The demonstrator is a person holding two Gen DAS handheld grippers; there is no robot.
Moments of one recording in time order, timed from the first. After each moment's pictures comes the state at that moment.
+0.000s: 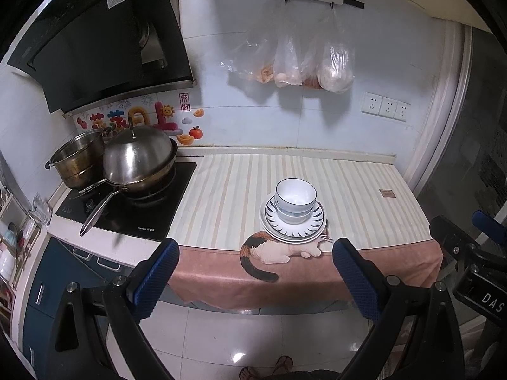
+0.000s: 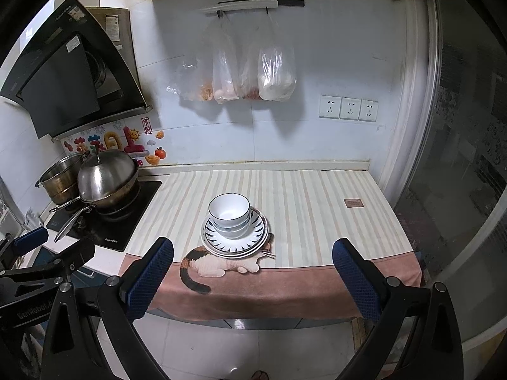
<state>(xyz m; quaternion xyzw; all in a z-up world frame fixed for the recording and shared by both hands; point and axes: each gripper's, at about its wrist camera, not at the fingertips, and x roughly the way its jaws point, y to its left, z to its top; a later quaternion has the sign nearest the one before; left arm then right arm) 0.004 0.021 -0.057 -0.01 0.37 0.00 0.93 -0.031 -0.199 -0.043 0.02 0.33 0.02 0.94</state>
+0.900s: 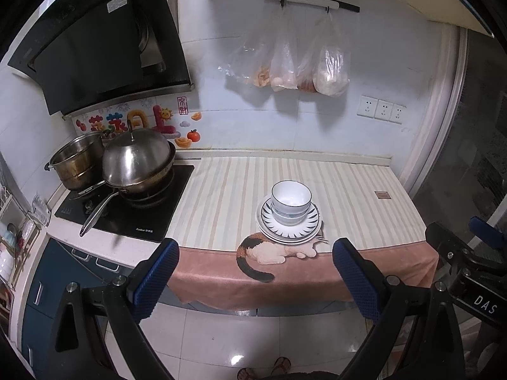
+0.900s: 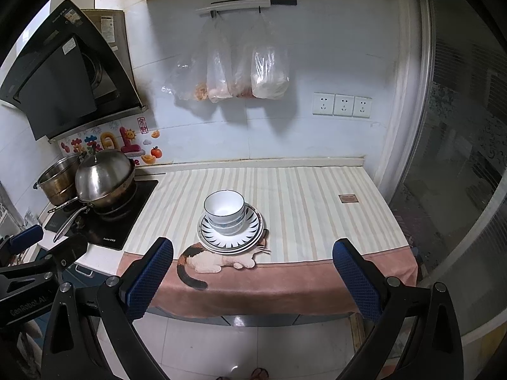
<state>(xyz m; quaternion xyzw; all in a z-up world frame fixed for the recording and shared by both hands) -0.008 0.010 -0.048 -0.01 0.36 0.00 0.93 -0.032 -0.215 -0.043 0.02 0.33 0.02 0.94</state>
